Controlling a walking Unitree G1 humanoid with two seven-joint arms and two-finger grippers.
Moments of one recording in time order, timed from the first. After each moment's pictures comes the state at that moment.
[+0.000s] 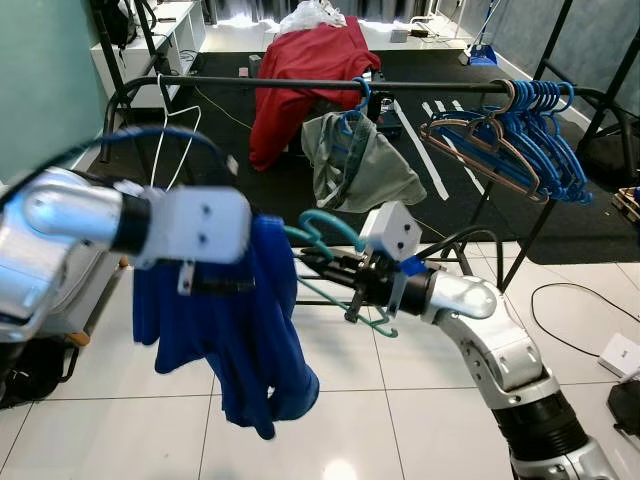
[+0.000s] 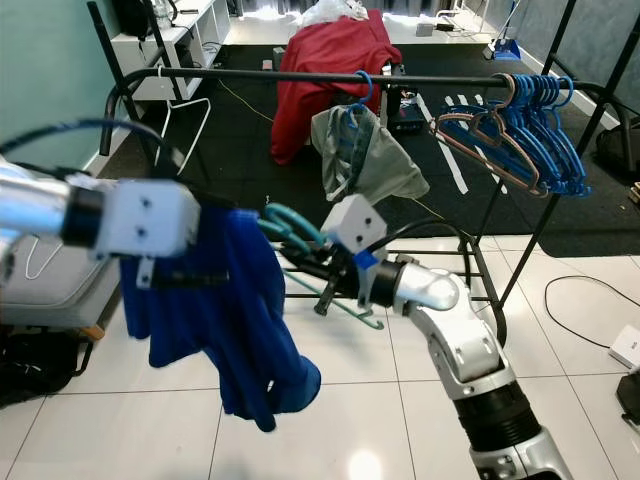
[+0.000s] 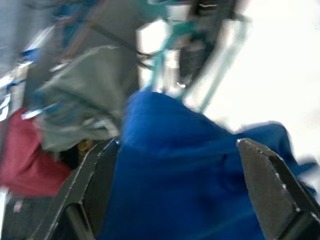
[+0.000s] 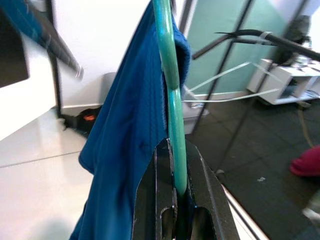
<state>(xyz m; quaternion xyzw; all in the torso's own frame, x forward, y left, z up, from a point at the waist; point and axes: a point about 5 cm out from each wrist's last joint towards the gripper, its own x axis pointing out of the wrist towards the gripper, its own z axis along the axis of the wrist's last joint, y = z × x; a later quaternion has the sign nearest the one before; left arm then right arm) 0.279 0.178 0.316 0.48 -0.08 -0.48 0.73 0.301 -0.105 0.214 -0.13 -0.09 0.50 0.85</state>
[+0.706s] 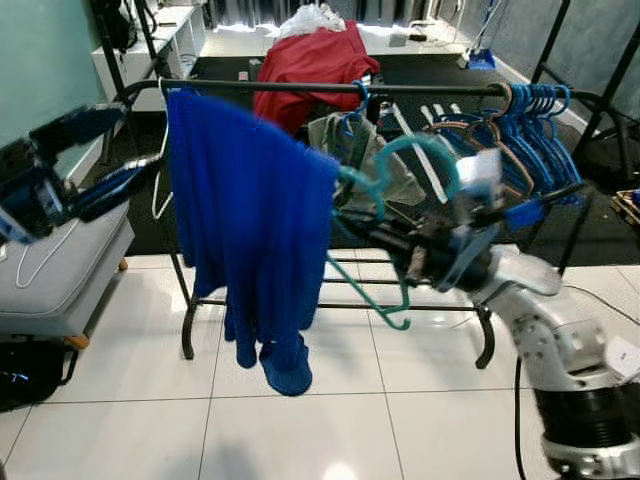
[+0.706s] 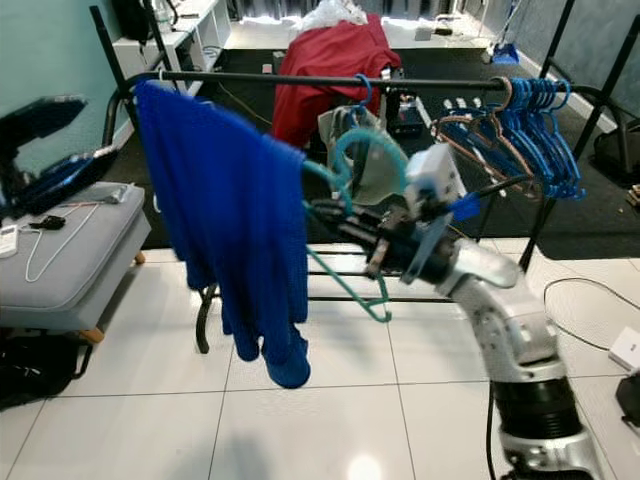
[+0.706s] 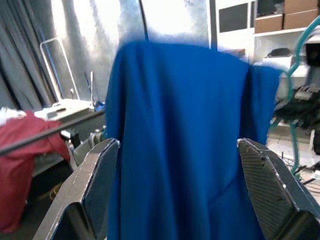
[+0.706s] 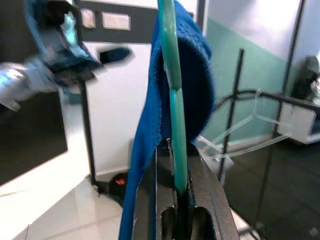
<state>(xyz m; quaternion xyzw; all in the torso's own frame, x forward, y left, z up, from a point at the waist) 0.263 0.266 0.301 0.05 -0.21 -0.39 0.89 0.286 -0.143 0.269 0.03 -0.15 0.55 0.82</state>
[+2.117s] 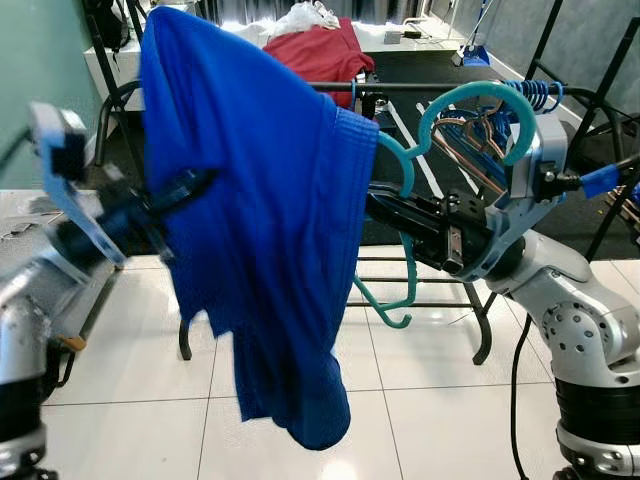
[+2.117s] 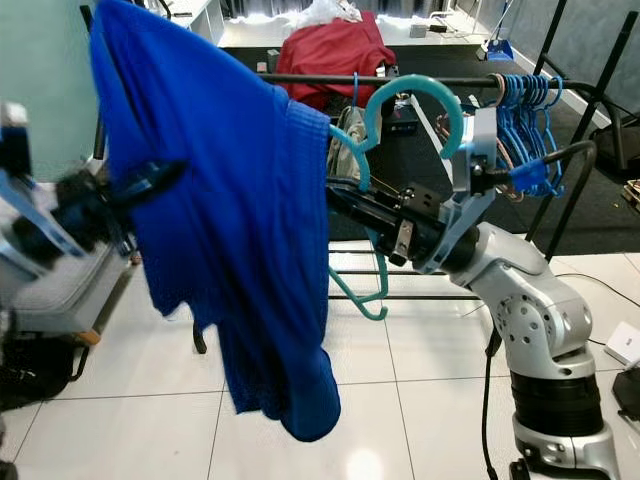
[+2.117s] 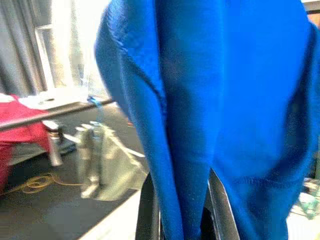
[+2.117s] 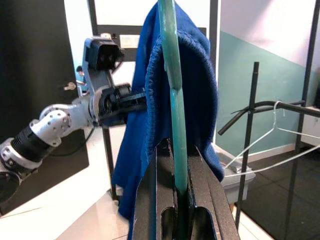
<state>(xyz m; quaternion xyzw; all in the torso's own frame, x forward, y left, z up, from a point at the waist) 0.285 0.232 0.293 -0.01 -0.21 -0.37 0.90 0.278 -0.145 0.280 0.06 -0.15 0.57 0.80</state>
